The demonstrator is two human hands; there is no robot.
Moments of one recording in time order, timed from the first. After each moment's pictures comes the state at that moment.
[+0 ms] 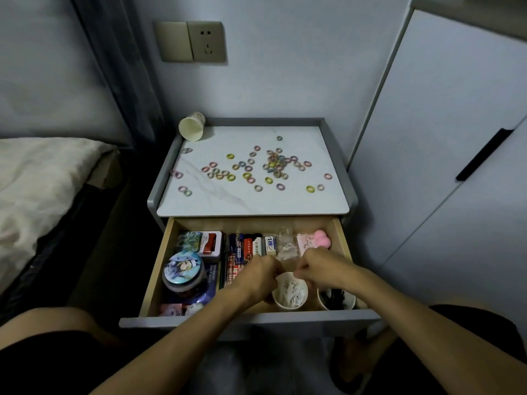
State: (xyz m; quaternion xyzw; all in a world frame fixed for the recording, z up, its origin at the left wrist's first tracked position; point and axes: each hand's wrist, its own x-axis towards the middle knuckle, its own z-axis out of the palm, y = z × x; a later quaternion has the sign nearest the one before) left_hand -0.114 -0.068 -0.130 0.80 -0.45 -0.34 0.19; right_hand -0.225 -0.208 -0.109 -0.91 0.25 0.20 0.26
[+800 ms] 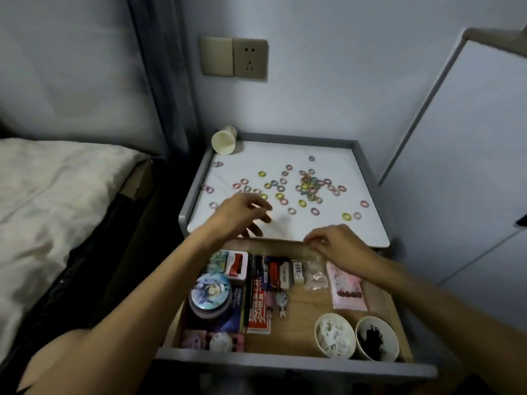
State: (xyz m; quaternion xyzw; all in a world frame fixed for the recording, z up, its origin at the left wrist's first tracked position) left_hand 0.019 -0.047 -0.026 0.77 -0.32 -0.31 0.45; right_hand -0.145 -0.226 -0.072 -0.95 0.19 0.00 0.24
